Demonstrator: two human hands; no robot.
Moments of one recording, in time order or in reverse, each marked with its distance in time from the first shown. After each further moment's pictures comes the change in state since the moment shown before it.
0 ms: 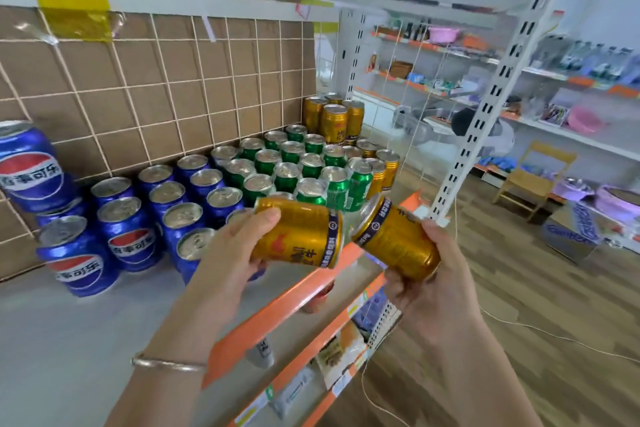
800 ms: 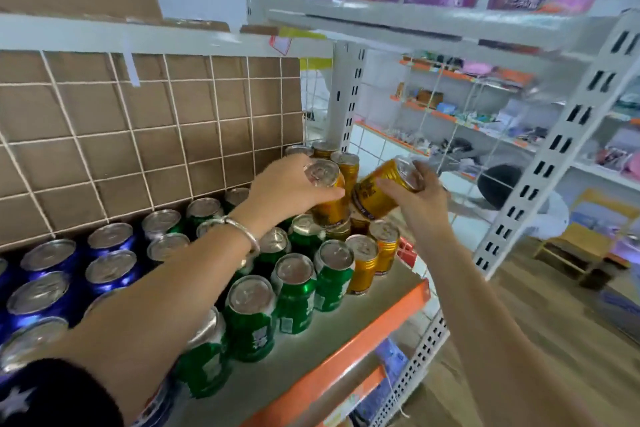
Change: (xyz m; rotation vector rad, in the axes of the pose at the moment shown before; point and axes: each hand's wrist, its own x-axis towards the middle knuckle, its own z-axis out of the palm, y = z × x) left_hand 0.266 0.044 0.143 1.104 0.004 0.347; right_hand 0.284 -0.152 0.045 -0.626 -0.030 -0.581
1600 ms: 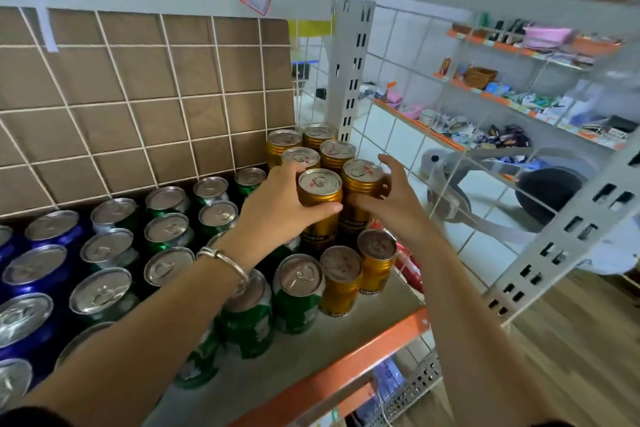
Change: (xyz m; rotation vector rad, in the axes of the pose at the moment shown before) left_hand 0.037 -0.007 0.078 0.092 0.099 -0.125; right_hand 0.103 0.063 0.004 -0.223 -0.511 -0.056
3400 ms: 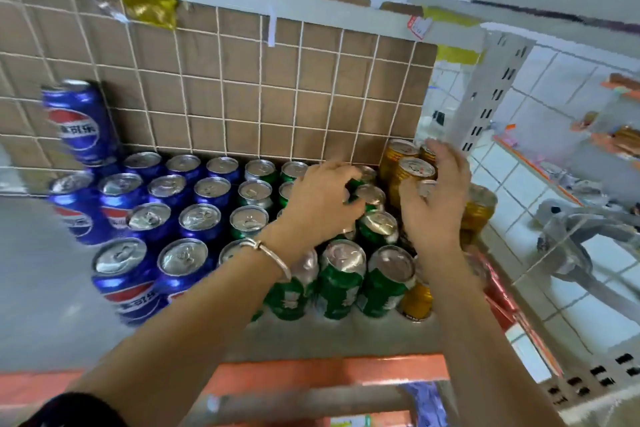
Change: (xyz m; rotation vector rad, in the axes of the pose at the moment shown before) left_hand -0.078 -0.031 -0.062 0.080 0.217 -0.081; right_hand -0.043 -0.068 0.093 -0.112 0.278 -0.547
